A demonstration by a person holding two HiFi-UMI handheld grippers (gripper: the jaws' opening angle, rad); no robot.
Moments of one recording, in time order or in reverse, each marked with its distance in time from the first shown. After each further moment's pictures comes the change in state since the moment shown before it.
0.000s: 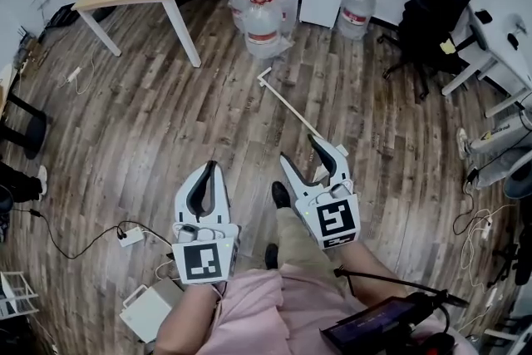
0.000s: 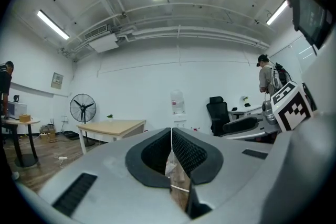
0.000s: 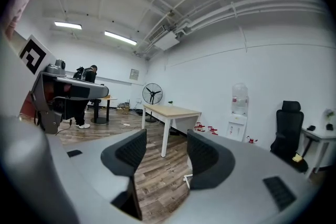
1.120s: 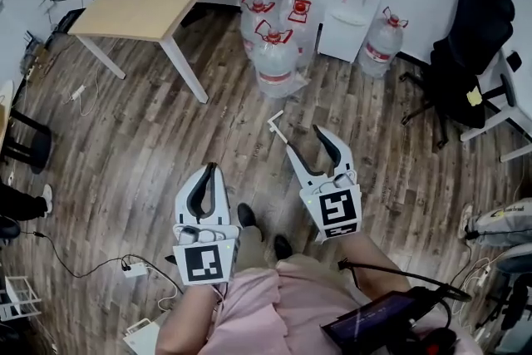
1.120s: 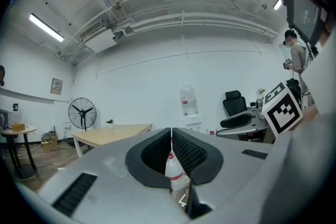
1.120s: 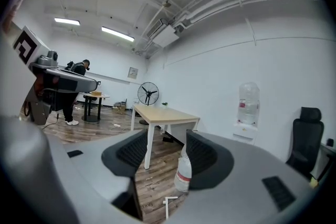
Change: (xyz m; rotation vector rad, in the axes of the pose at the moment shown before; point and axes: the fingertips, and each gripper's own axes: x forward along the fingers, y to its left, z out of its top) left arm 0.303 0.069 0.030 0.053 0.003 0.073; right arm 0.278 -0.201 0.042 -0.042 -0.015 0.030
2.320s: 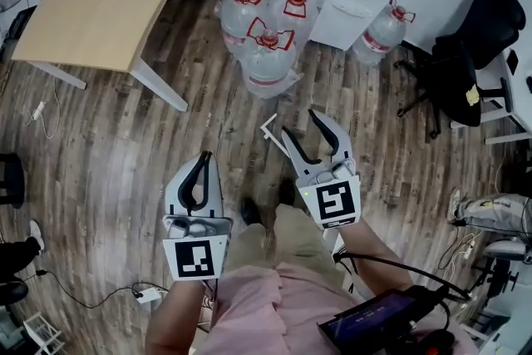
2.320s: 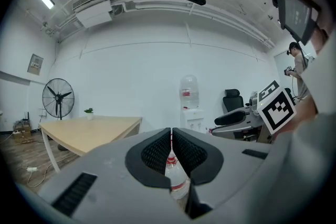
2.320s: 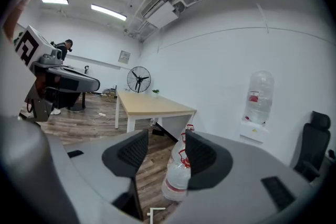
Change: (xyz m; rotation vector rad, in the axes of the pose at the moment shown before) left arm 0.270 0.158 -0.062 -0.067 0.065 -0.193; right arm 0.291 -0.057 0.000 -0.044 0.123 -0.079
